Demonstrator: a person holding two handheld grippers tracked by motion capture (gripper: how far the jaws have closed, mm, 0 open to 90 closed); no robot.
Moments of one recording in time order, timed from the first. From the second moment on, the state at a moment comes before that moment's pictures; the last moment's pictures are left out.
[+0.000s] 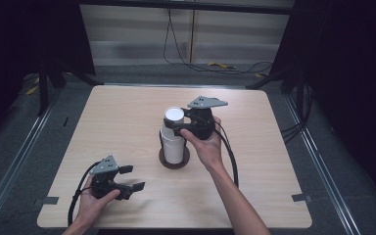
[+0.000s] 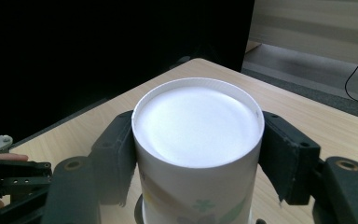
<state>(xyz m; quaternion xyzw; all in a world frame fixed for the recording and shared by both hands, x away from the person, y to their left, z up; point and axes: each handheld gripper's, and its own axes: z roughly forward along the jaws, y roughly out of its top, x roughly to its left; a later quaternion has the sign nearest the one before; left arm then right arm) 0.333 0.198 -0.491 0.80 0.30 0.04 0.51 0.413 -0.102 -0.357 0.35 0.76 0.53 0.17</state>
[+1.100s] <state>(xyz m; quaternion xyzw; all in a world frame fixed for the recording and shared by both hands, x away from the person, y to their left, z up) 0.334 0.197 -0.492 0.80 0.30 0.04 0.51 0.405 -0.120 -0.331 0.34 0.72 0.58 0.17</state>
